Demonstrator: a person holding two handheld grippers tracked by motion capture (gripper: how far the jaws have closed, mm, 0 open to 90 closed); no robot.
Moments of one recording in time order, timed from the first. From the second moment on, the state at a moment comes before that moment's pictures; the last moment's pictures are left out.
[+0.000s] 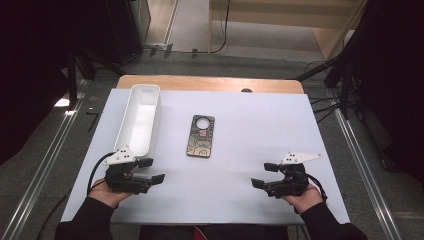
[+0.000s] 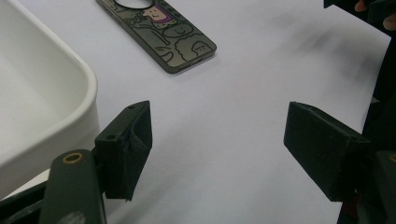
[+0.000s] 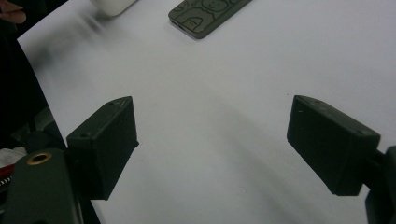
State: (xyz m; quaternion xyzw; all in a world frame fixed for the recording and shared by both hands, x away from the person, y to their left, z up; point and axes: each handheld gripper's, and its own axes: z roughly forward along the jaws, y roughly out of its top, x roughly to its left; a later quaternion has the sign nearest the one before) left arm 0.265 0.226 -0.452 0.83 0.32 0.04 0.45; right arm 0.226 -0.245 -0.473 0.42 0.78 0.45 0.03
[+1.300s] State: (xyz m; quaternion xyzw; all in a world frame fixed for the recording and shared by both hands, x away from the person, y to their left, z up) left arm 0.265 0.224 -0.451 0.83 0.32 0.03 0.46; right arm 0.228 -0.245 -0.476 0.43 0.79 0.44 0.02
